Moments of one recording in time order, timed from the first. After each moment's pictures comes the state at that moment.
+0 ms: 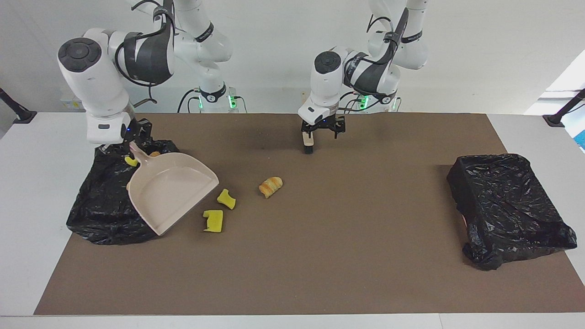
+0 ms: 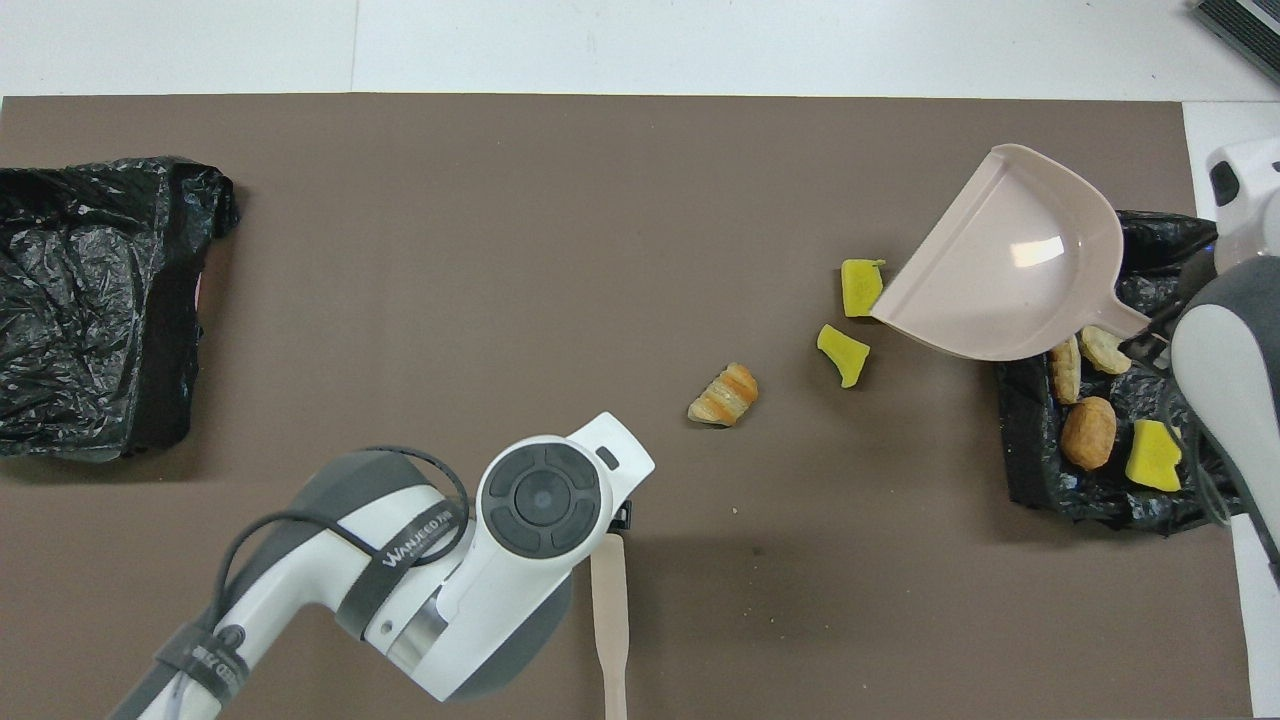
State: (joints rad) left arm -0.62 0.04 -0.11 -2.06 0.03 2.02 -0.62; right arm -0.11 0.11 0.08 -1.66 -0.13 1.67 -0.77
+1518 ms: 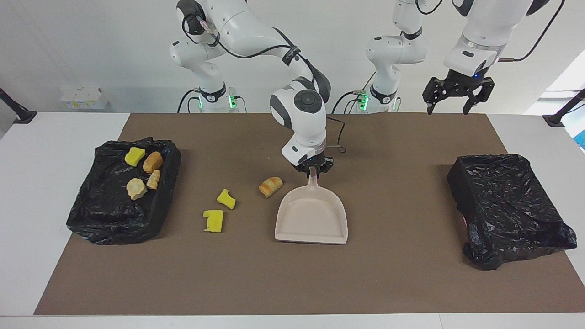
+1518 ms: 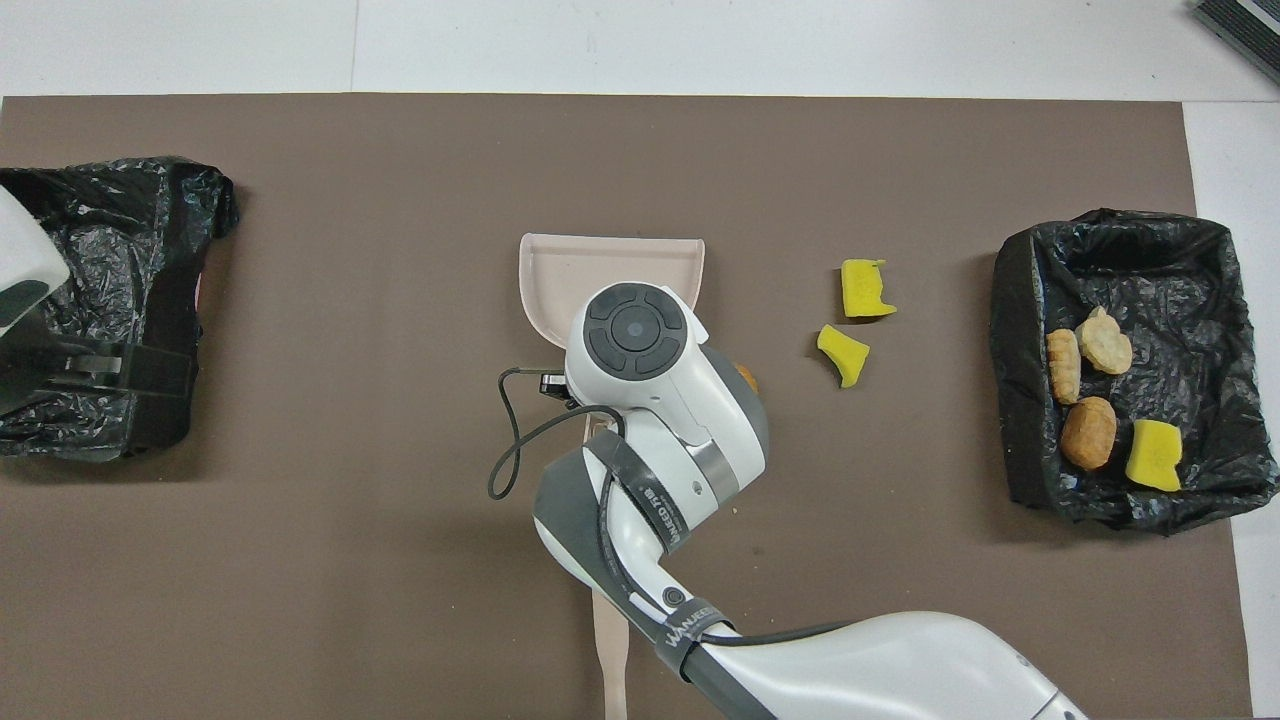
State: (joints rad) left arm -0.09 -0.14 -0.08 -1.65 0.06 1.54 -0.03; right arm 0.57 0.48 0.08 -1.60 0.06 2.13 0.72
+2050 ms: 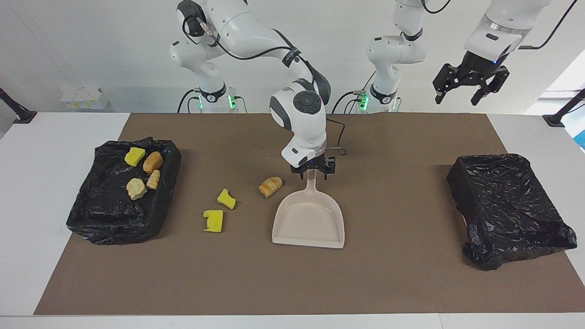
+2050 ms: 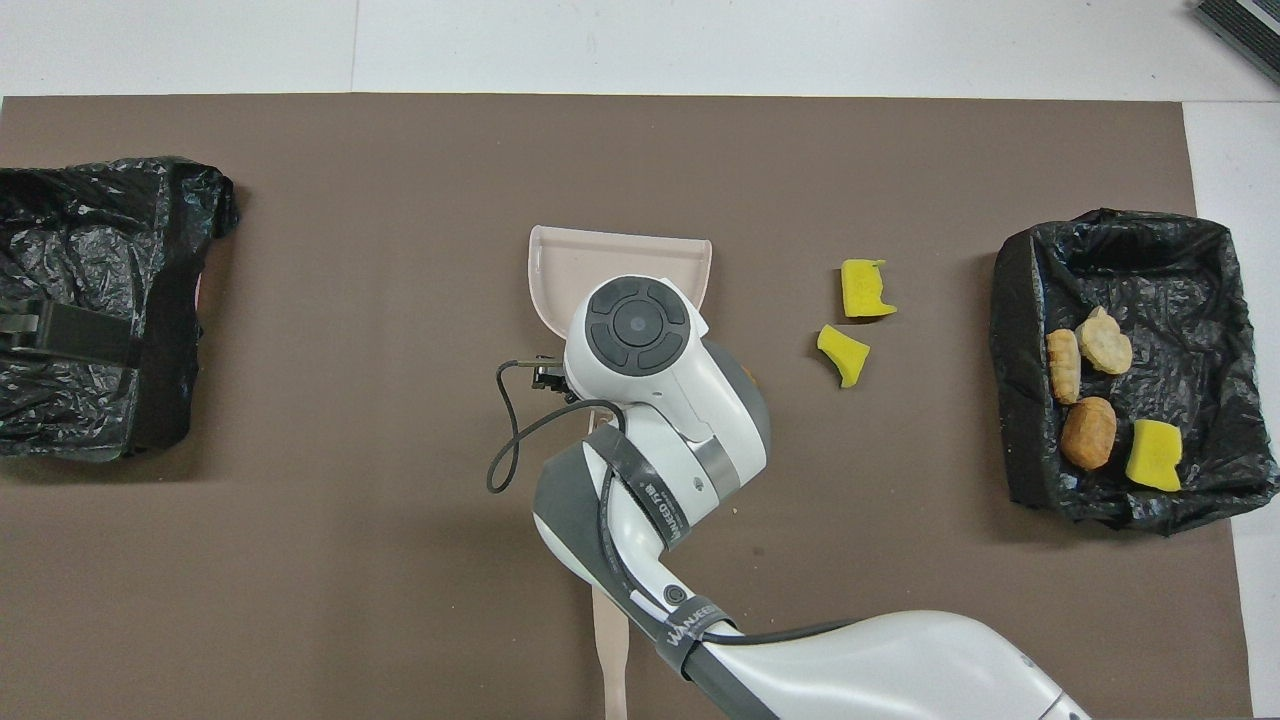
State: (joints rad) left arm -0.05 -0.03 -0.05 -1.44 -0.02 1.42 0.02; right arm 0.57 0.47 0.08 -1.59 0.06 2.12 0.71
